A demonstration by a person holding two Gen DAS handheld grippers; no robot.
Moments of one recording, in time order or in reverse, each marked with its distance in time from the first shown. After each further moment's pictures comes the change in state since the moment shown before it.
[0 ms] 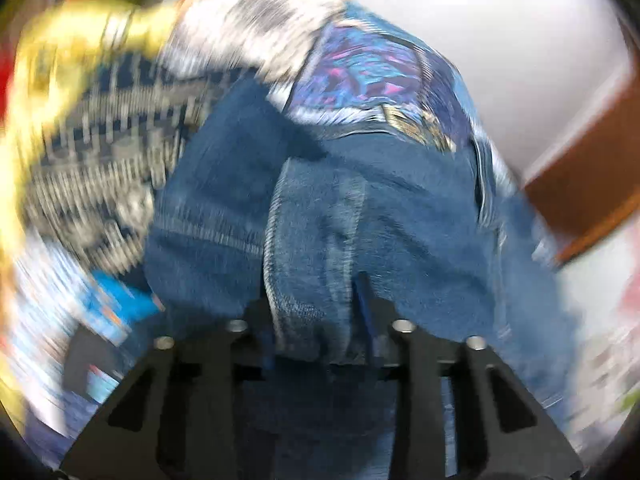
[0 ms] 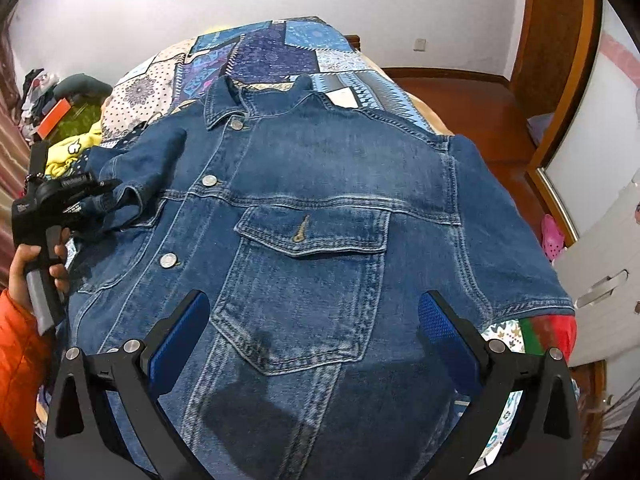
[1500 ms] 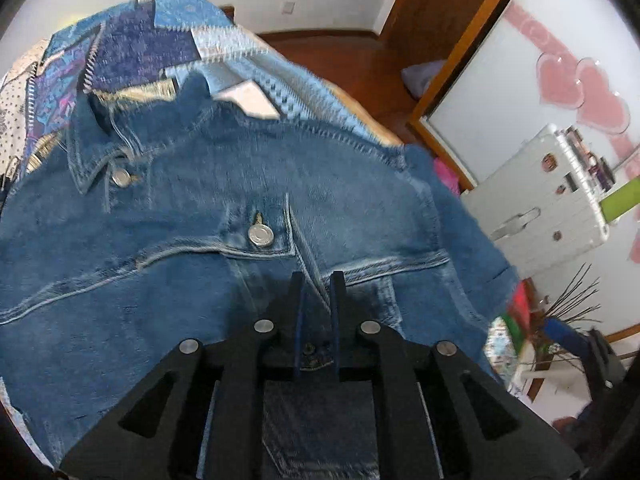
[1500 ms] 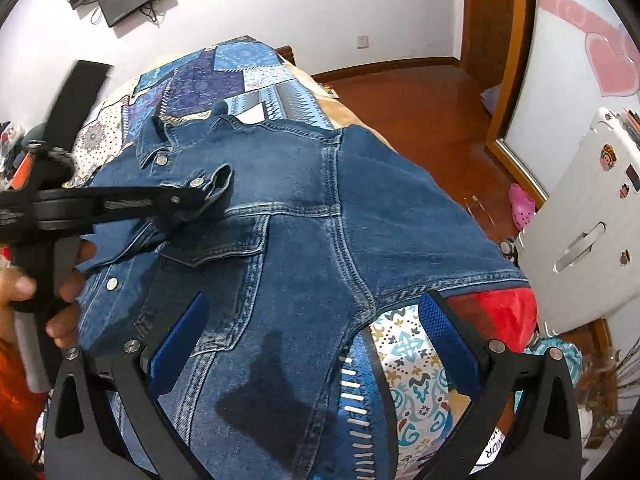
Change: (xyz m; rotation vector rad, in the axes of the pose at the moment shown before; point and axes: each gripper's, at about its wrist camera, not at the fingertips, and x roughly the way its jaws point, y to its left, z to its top) left arm -0.010 -0.281 -0.062 0.539 0.259 -0.329; right arm -0.020 -0.086 -0.008 0.165 -0.035 -0.058
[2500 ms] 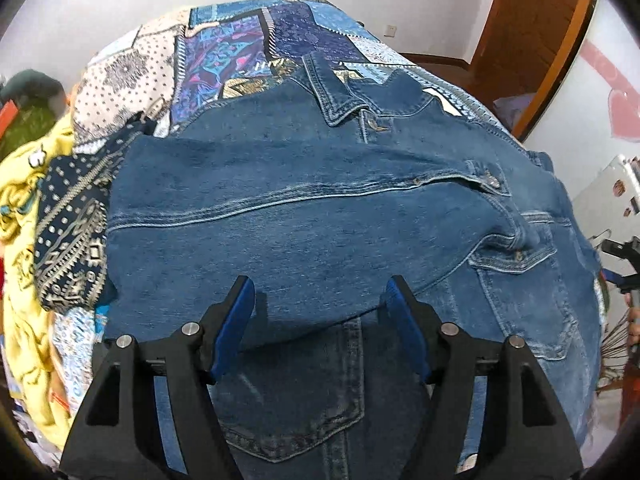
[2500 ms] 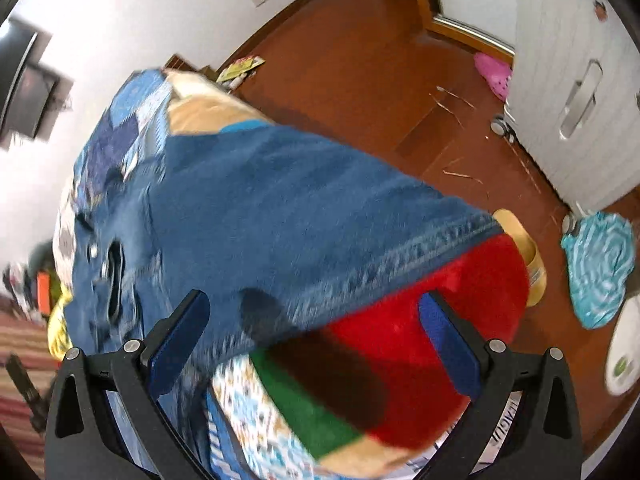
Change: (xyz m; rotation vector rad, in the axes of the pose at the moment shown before) left arm -0.067 0.142 -0.089 -0.145 -0.074 0.272; right arm 0.067 -0.154 0.008 0.514 0.179 0.145
